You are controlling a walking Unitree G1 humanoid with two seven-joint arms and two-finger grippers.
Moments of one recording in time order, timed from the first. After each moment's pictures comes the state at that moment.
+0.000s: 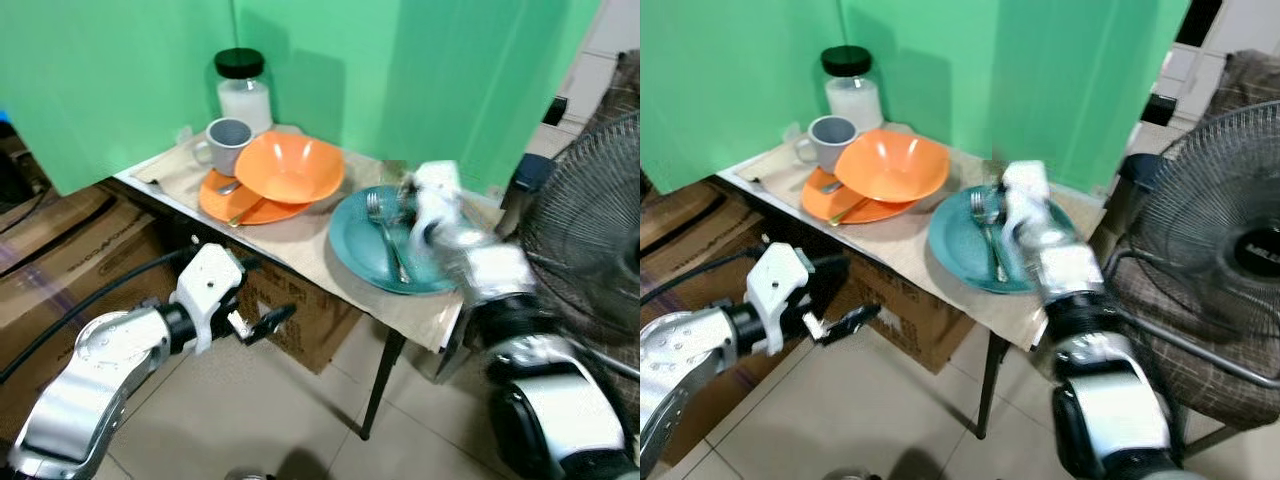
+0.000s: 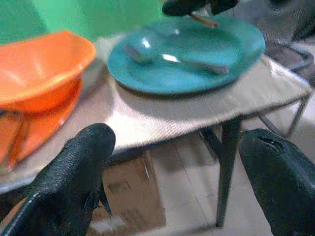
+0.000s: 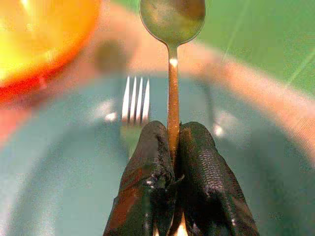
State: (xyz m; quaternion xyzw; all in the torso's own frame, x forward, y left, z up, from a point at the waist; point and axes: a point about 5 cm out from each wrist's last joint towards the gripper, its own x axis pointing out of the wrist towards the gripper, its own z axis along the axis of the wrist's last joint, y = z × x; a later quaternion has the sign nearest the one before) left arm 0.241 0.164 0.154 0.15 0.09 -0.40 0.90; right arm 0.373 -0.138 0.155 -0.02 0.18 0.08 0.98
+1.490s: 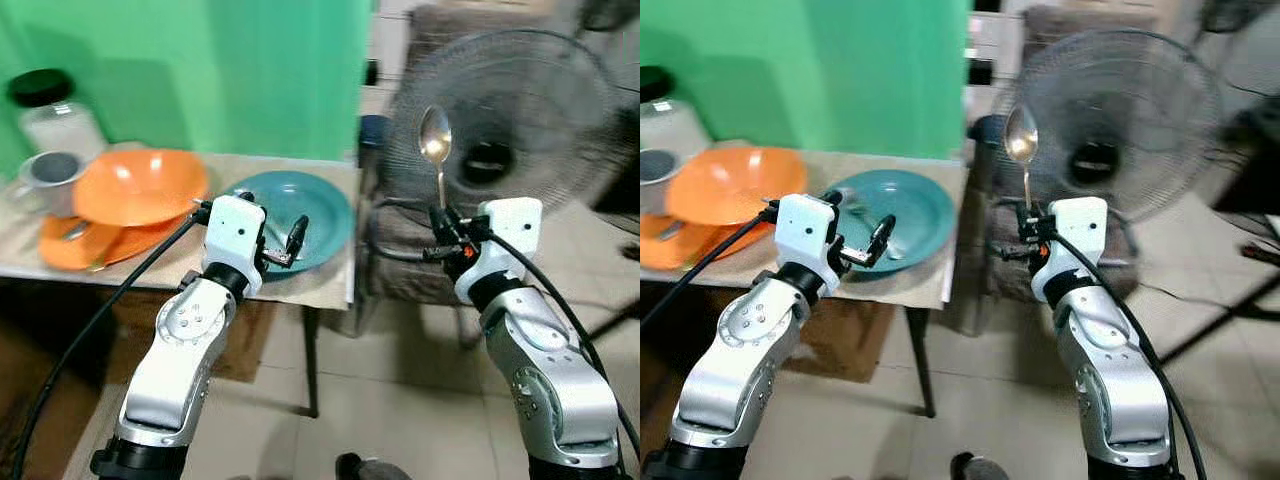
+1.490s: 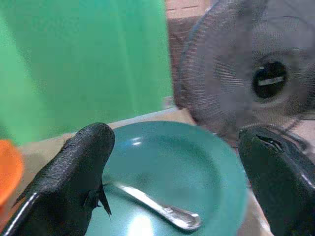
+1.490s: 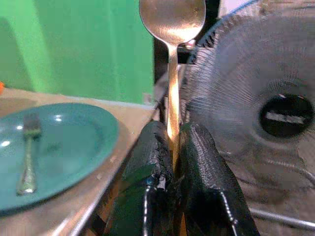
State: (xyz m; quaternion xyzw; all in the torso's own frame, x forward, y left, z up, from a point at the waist) left arm 0.275 0.124 0.166 0.08 -0.03 -0.17 0.98; right arm 0.264 -0.146 0.172 0.02 0.01 0.11 0.99
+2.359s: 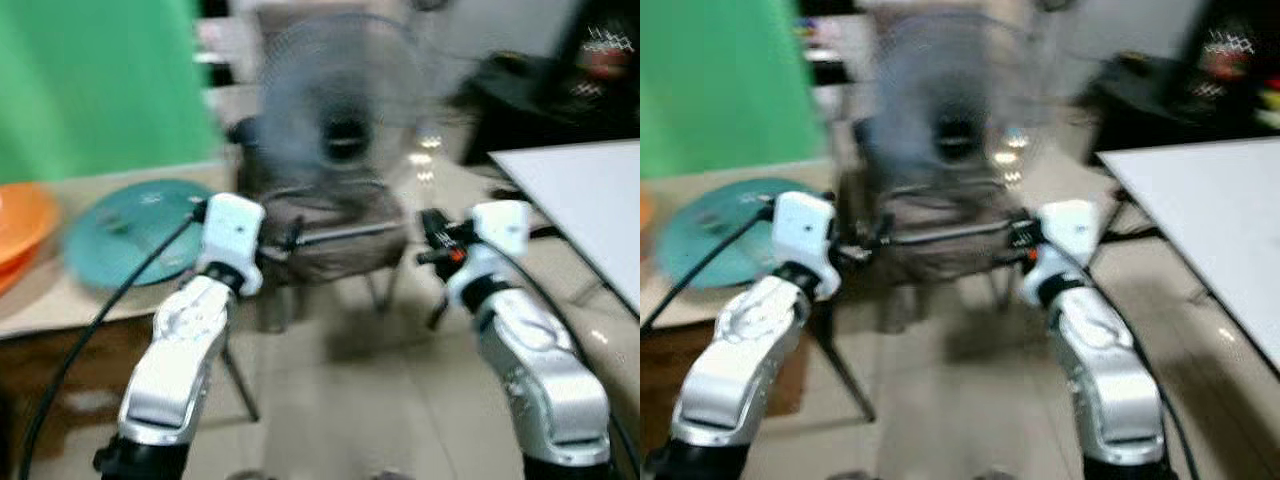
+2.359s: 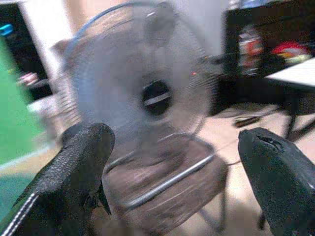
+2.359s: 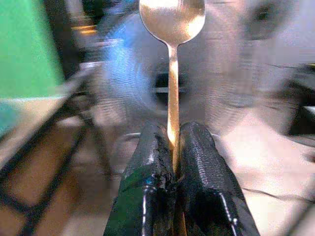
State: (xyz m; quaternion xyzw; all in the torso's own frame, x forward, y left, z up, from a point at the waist) left arm 0.277 0.124 0.167 0.09 -0.02 -0.15 0.98; right arm 0.267 -0.146 0.166 0.03 0.02 0.10 0.99
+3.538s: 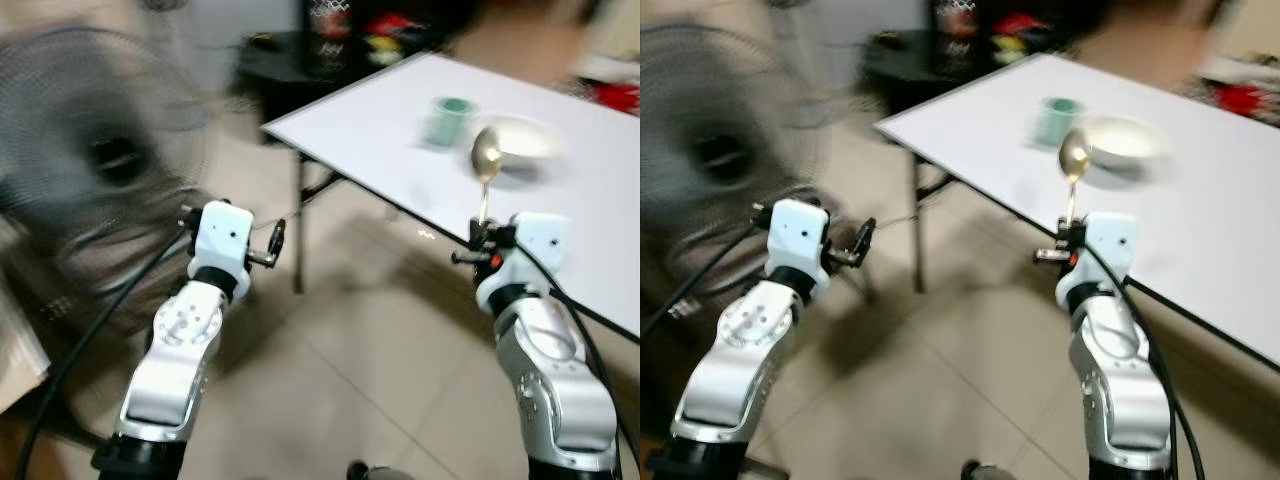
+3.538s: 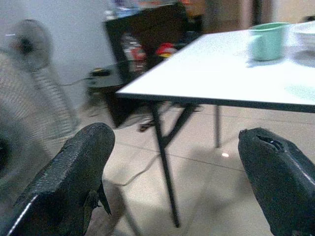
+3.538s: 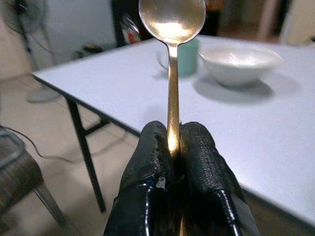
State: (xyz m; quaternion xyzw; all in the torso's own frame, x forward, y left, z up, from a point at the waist) left arm 0.283 0.140 0.154 0.11 0.00 -0.11 0.99; right arm 0.263 -0.171 0.148 0.03 0.05 -0.01 1.00
